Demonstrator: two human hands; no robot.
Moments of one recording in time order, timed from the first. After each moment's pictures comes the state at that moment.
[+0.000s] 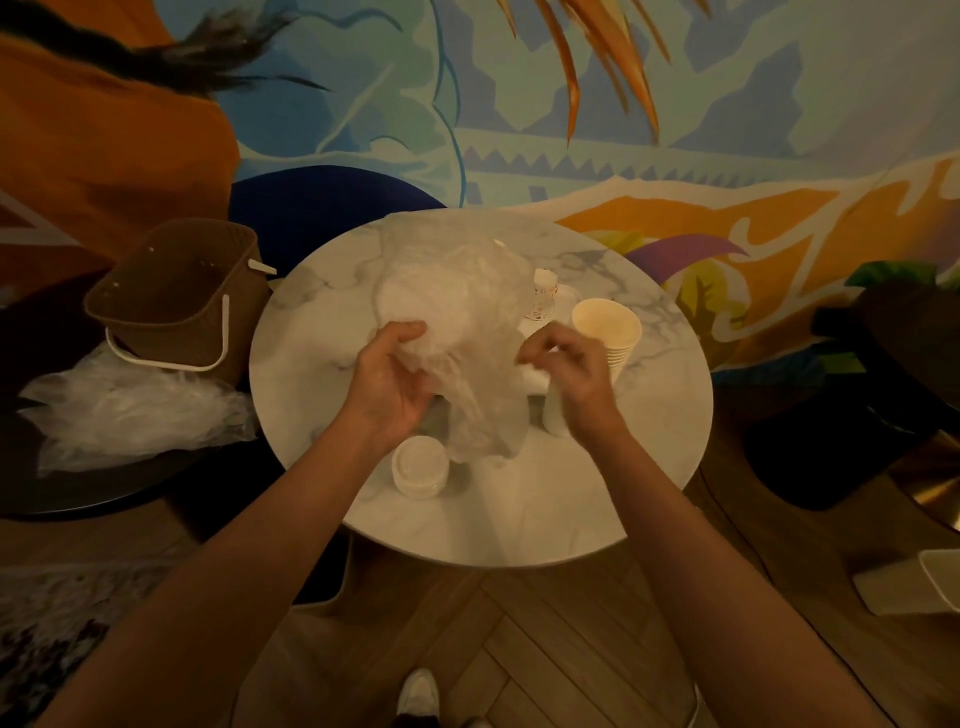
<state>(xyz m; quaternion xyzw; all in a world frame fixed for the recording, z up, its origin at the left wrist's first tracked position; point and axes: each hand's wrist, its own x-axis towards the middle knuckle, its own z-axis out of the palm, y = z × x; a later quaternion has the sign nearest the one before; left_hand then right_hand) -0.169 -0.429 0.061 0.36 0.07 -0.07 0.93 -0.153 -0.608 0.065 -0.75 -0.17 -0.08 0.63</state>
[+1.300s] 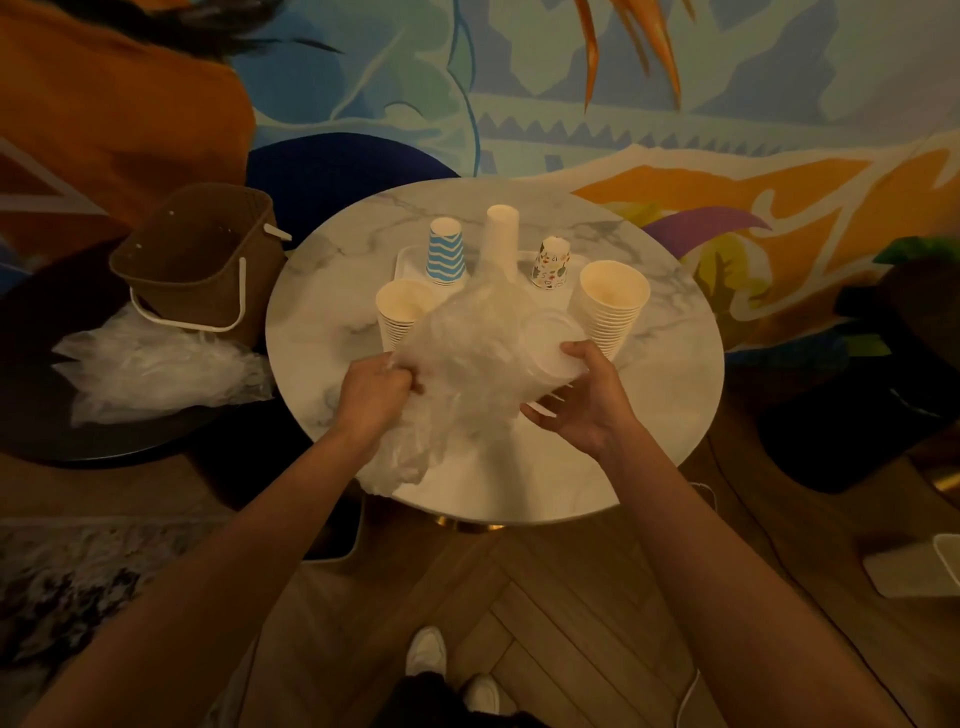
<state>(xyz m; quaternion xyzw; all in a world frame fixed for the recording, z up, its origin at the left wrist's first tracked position) -0.212 -0.422 0.025 0.73 0.24 0.01 0.64 -0.173 -0.631 0.021 -0.50 0.22 0.22 0.81</state>
